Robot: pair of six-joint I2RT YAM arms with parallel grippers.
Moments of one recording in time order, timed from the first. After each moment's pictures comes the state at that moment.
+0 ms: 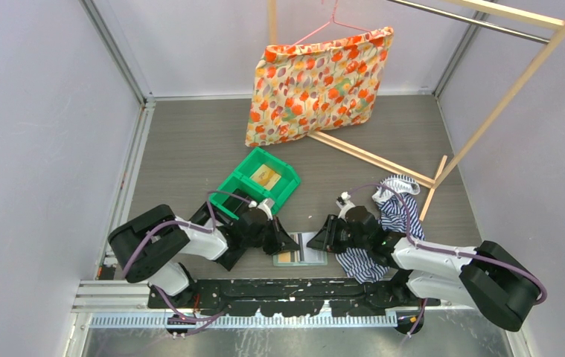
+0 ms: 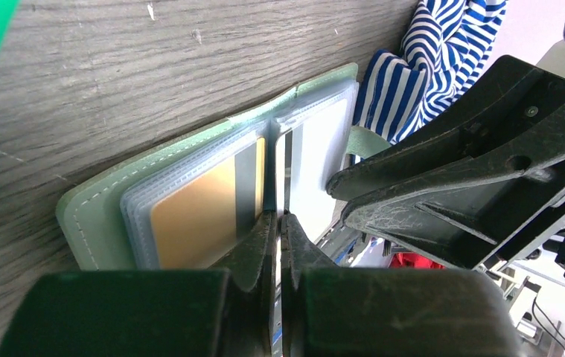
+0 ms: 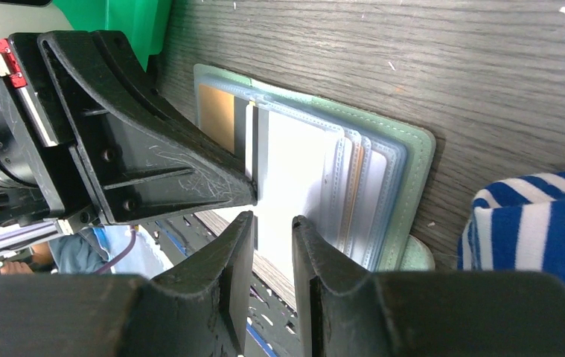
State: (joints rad) left arm -0.94 1.54 0.36 0.57 0.22 -1.26; right arm 0.78 1.08 0.20 0.26 -0.26 1.01
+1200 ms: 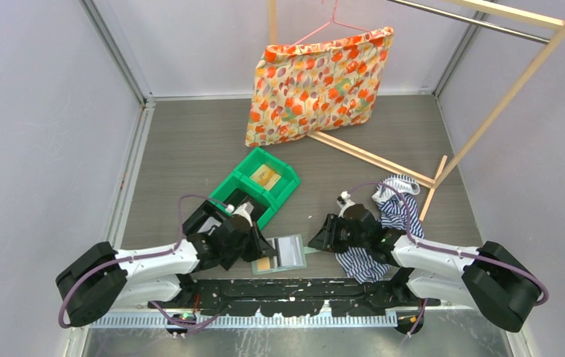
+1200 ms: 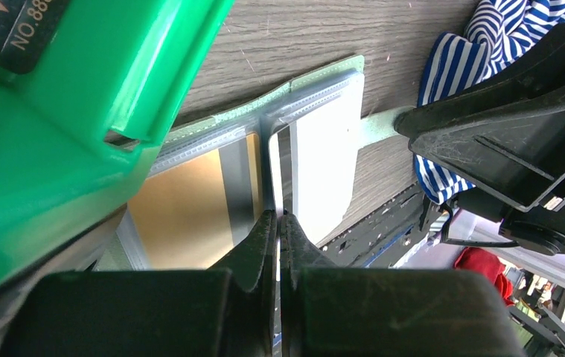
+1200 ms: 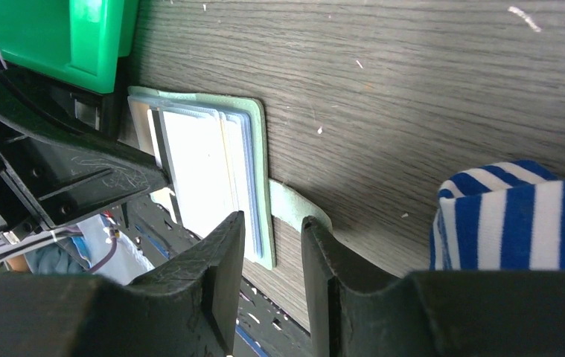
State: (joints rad) left arm -0.94 1.07 0.26 0.09 0.08 -1.17; right arm 0.78 1.07 0.24 0.14 -0.24 0.98
